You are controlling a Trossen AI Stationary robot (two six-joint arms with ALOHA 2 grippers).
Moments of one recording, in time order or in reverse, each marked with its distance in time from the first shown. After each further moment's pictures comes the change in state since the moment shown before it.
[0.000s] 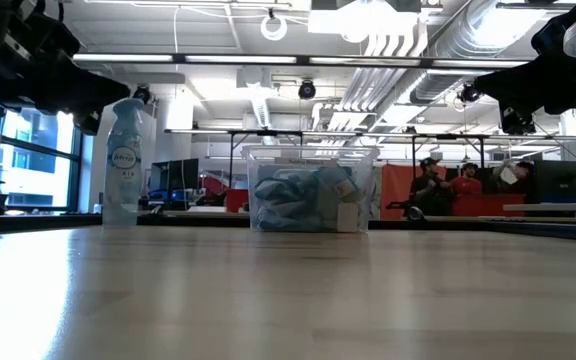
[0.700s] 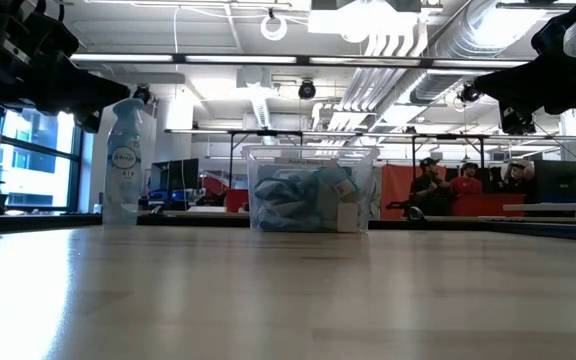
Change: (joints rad) left arm 0.000 0.000 0.000 0.001 -0.001 0.056; right arm 0.000 0.000 0.000 0.000 0.000 0.000
